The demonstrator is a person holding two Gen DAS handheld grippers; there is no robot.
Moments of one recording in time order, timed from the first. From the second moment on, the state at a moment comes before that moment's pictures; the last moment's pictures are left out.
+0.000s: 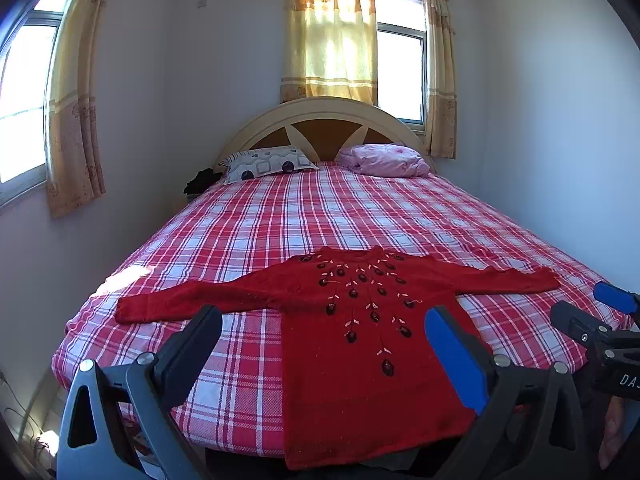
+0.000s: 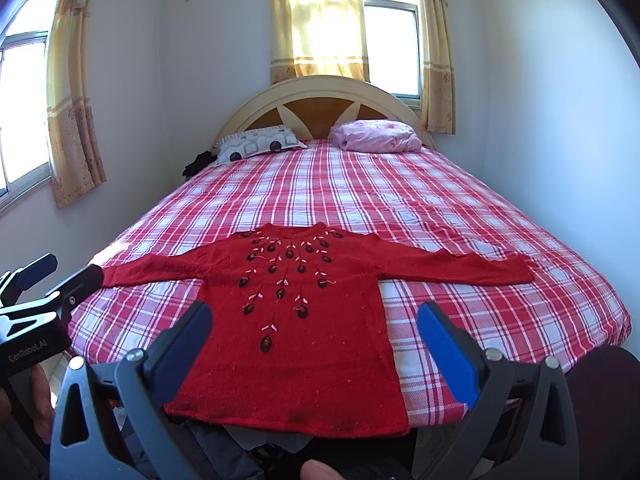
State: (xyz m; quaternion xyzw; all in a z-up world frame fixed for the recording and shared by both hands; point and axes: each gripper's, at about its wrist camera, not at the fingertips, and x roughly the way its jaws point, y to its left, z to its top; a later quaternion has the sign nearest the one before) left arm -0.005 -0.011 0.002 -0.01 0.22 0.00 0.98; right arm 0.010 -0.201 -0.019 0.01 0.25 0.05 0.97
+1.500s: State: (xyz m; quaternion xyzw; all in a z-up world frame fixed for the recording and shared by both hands) left arm 0.005 -0.003 -0.006 -0.01 0.24 0.00 0.97; right arm 0.020 -0.190 -0.032 0.01 0.27 0.06 0.96
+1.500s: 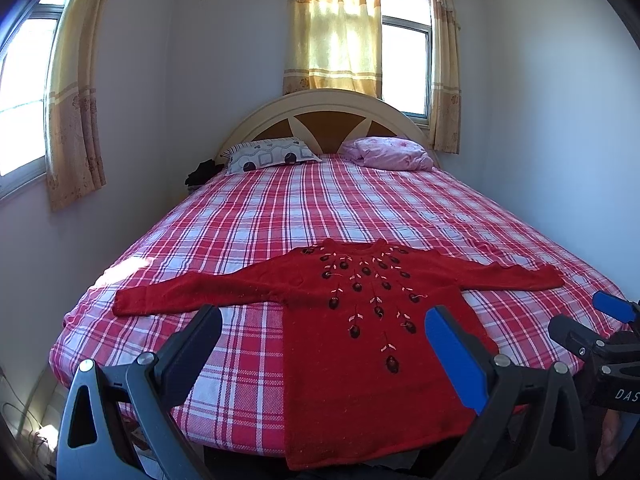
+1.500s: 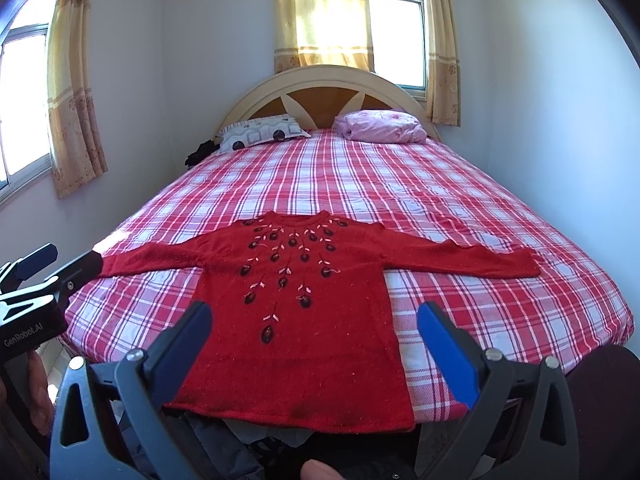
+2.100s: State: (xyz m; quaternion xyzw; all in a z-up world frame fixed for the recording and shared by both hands) left arm 0.062 -0.016 -0.074 0.03 0.29 0.00 0.96; right arm 0.071 -0.226 -0.080 0.02 0.32 0.02 0.95
